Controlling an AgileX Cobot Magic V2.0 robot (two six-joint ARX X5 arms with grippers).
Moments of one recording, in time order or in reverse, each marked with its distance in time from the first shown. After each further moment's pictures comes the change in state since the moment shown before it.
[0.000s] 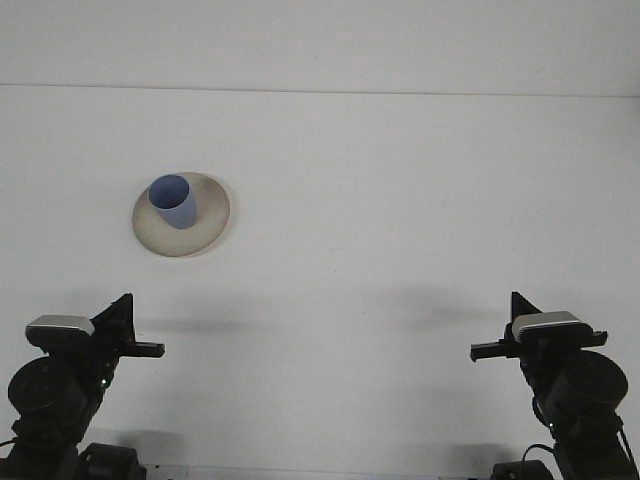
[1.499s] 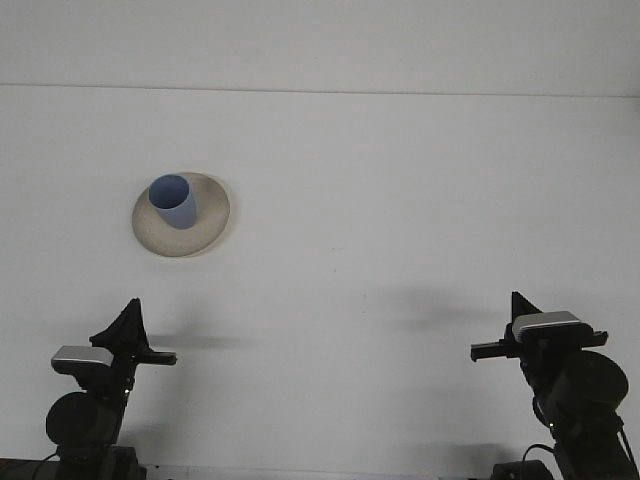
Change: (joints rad) left arm 0.049 -0.338 -0.521 0.489 0.000 0.058; right arm 0.000 0.000 0.000 0.000 0.000 0.000
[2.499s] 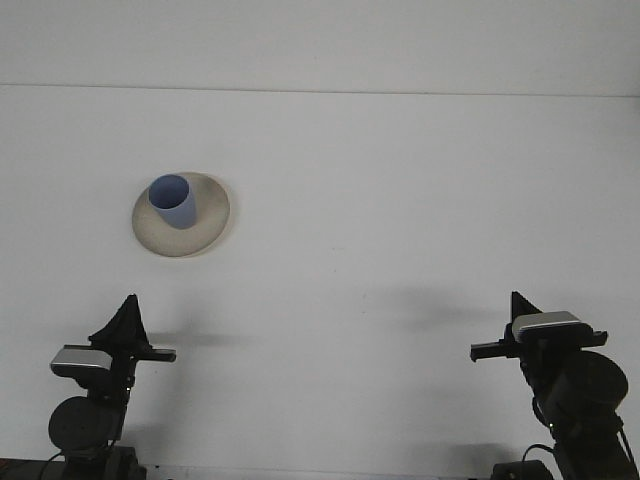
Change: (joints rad) left arm 0.011 -0.002 -0.064 0.149 0.000 0.000; right arm 0.000 0.000 0.000 0.001 0.000 0.000
